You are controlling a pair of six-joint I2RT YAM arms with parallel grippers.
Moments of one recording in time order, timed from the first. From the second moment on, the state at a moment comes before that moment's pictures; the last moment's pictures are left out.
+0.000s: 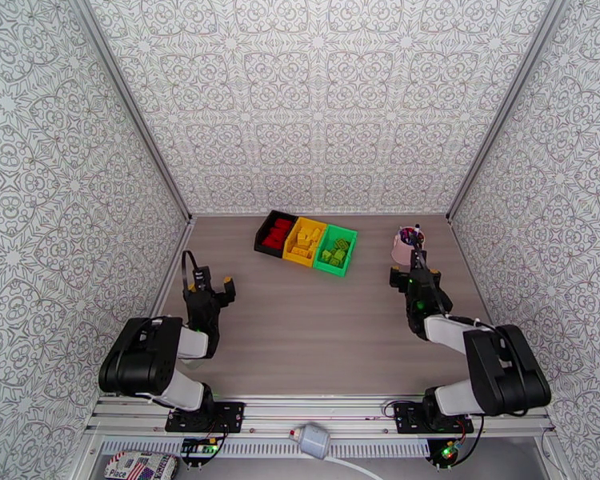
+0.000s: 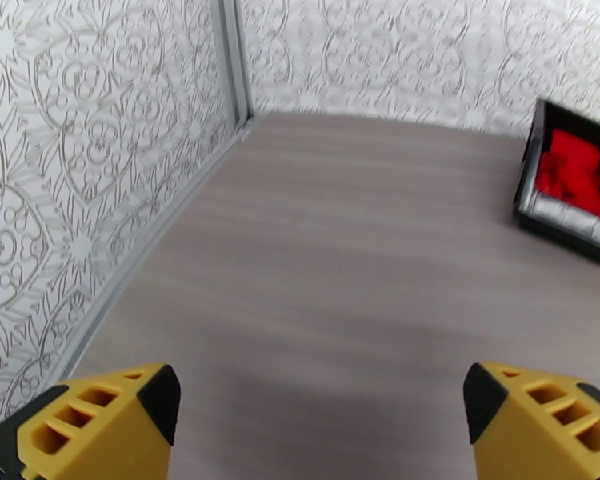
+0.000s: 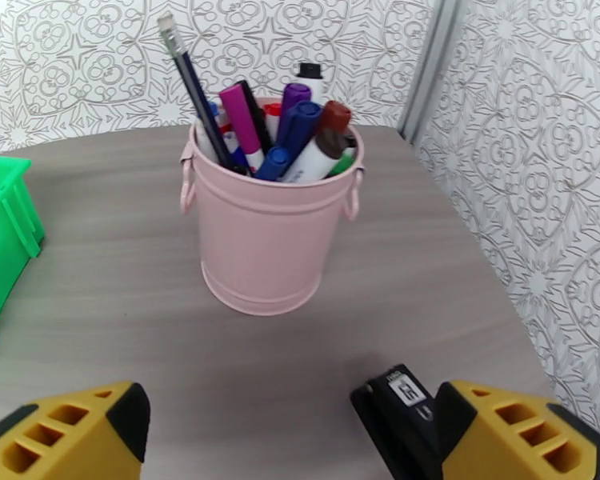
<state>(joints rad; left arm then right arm) 0.03 1.55 0.23 1.11 -0.22 -0.04 0.12 1.47 0.47 0.64 0.35 0.03</state>
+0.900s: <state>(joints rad) 0.04 1.55 0.36 0.91 -0.11 -0.02 0.06 1.52 0.35 0.90 0.22 0.03</state>
